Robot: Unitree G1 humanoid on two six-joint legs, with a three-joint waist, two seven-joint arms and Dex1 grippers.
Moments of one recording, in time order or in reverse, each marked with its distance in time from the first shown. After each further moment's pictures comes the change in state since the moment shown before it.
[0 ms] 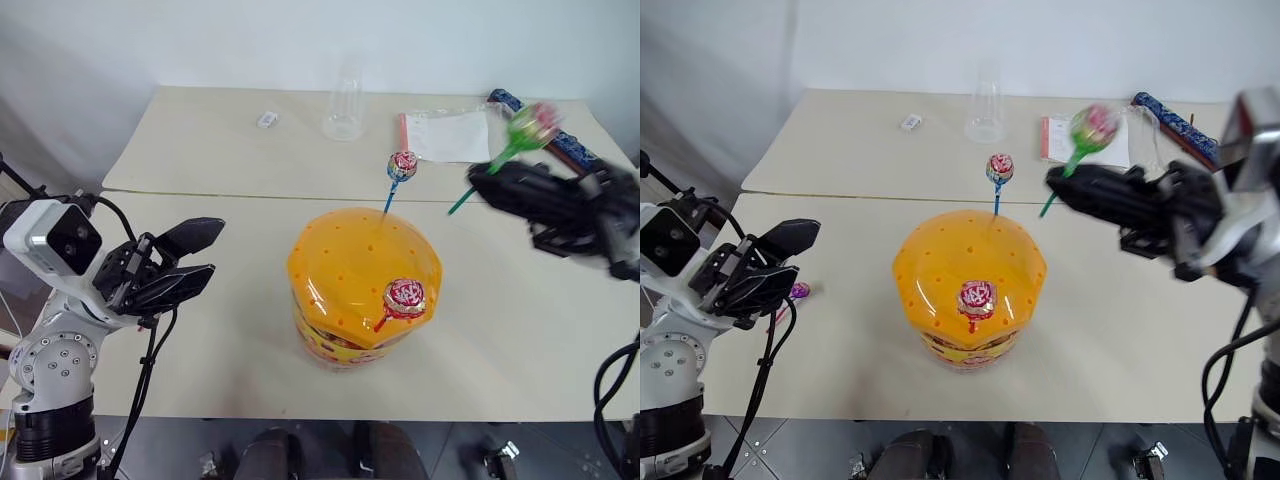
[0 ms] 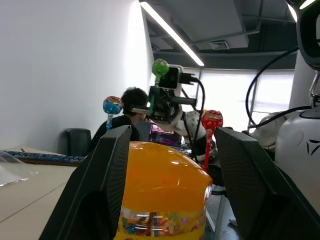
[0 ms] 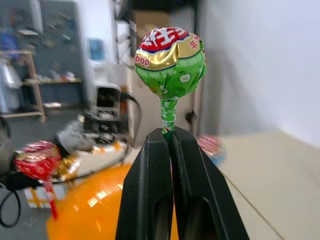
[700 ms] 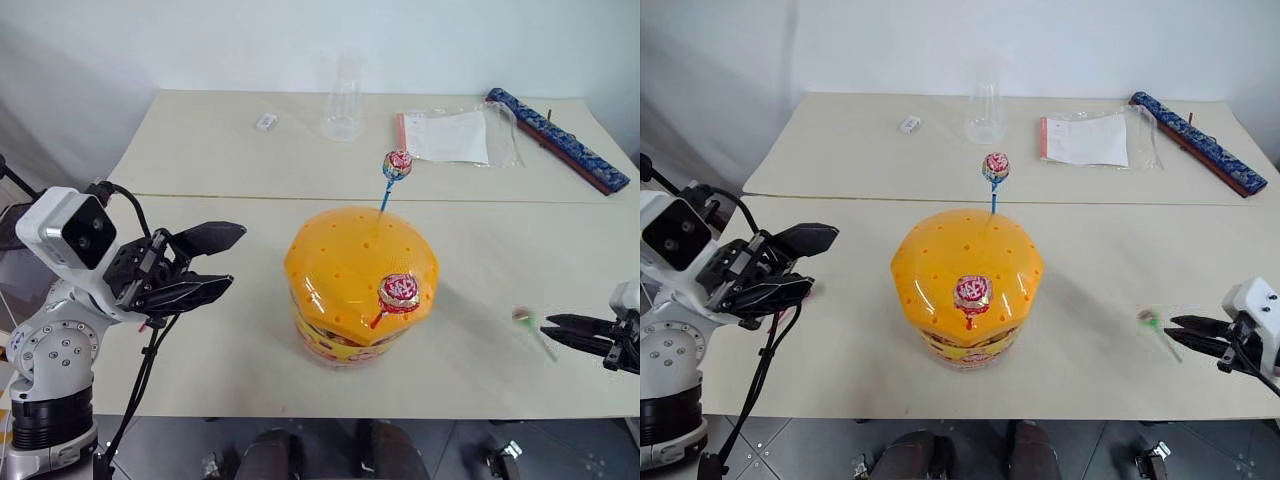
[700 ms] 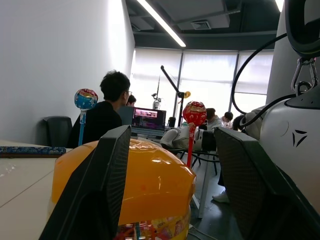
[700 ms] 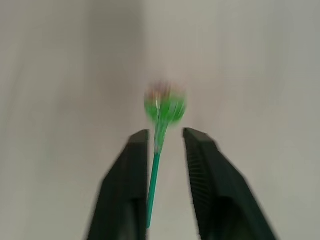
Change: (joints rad) left arm -0.034 0.043 -0.019 -0.014 0.005 0.033 -0.001; right arm 0.659 -0.059 0.003 0.419 -0.813 -0.524 0.285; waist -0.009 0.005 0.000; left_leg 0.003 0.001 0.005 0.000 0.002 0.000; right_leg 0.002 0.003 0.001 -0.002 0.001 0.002
